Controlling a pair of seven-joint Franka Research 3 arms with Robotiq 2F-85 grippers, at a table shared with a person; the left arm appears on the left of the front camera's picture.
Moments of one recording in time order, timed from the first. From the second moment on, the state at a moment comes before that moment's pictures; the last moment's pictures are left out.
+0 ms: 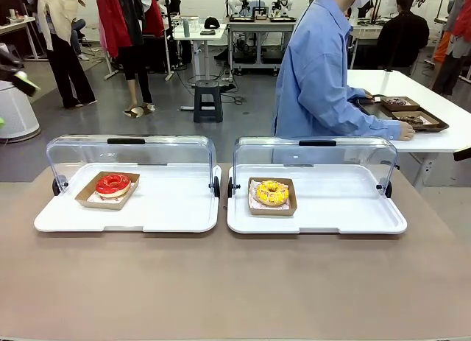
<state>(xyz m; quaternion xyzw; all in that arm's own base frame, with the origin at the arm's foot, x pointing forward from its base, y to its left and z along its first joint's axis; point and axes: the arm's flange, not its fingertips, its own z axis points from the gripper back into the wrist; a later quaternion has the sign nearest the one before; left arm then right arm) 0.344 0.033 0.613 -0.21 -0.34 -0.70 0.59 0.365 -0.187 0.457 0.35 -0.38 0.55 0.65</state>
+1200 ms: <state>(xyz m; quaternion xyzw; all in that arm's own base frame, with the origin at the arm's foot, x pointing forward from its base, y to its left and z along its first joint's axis) 0.406 0.137 0.508 -0.35 -0.42 -0.56 0.62 0.365 -0.186 0.457 0.35 -0.38 0.55 0.65</state>
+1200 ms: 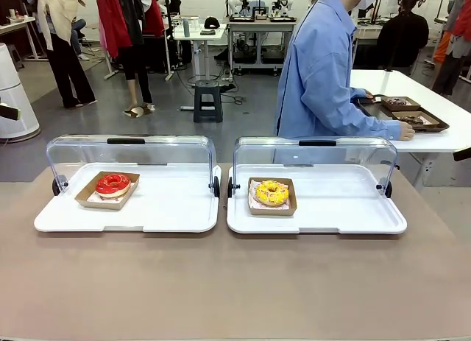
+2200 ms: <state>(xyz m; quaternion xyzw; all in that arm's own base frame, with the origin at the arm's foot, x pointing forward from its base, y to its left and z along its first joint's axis) 0.406 0.137 0.509 -0.35 -0.42 -0.56 0.63 0.365 -0.186 0.457 0.35 -0.38 0.55 0.65</state>
